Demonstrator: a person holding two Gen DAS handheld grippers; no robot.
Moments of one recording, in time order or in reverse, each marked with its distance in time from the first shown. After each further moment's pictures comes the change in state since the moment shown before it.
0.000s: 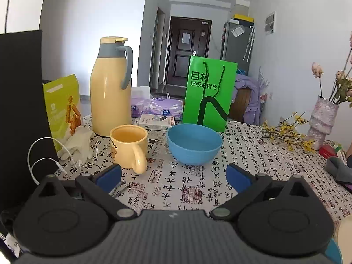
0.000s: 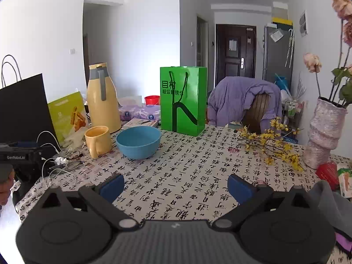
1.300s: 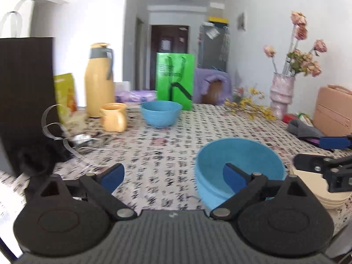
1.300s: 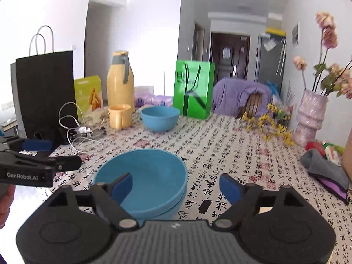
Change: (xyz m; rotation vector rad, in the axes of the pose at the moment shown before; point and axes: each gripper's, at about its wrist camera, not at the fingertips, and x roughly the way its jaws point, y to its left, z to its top) left arm -0.175 -0.053 -0.149 0.087 -0.086 -0.017; right arm -0.109 0.123 -0.138 -0.047 -0.092 -0.100
